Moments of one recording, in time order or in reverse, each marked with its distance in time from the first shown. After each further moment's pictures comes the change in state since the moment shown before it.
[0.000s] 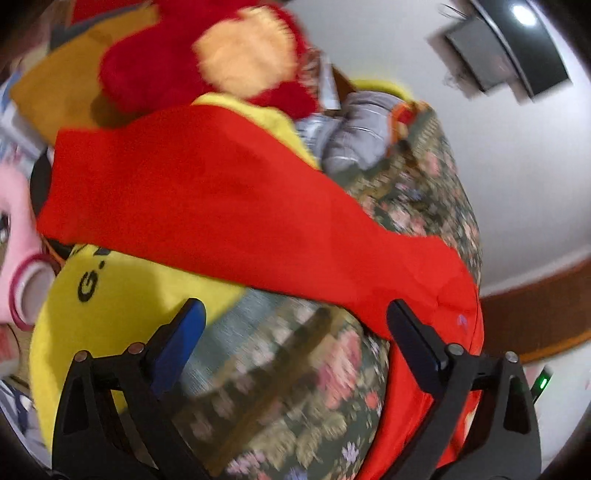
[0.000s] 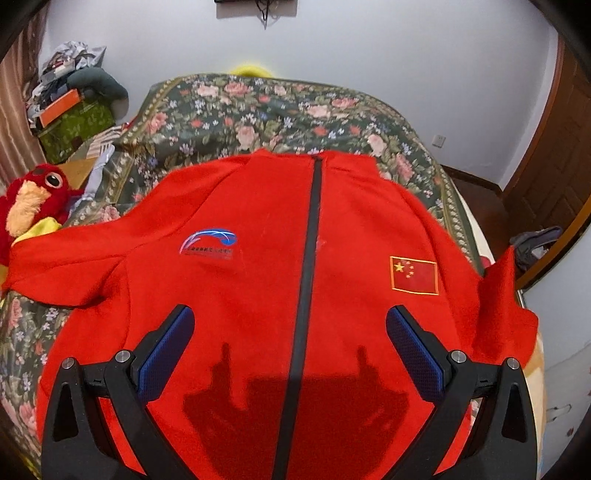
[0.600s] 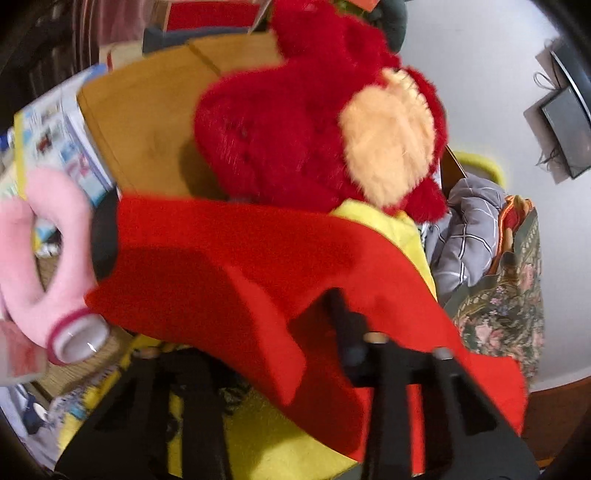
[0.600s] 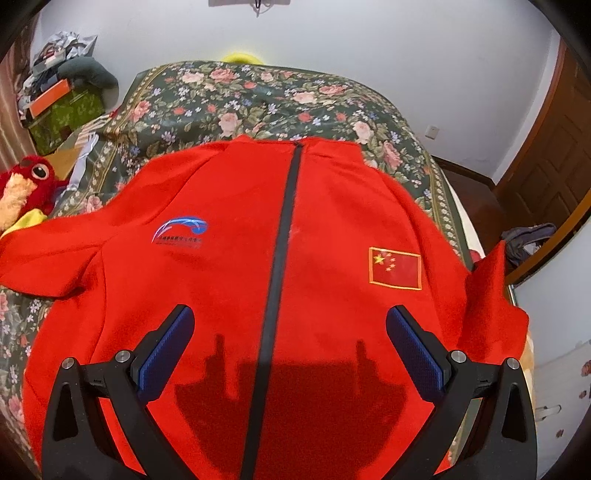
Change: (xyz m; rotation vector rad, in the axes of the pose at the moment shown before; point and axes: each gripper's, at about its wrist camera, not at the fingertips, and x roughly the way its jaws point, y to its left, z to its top) left arm 0.011 0.036 0.069 -0.175 -0.229 0.331; right arm -0.003 -0.024 0.010 0.003 0.024 -0.028
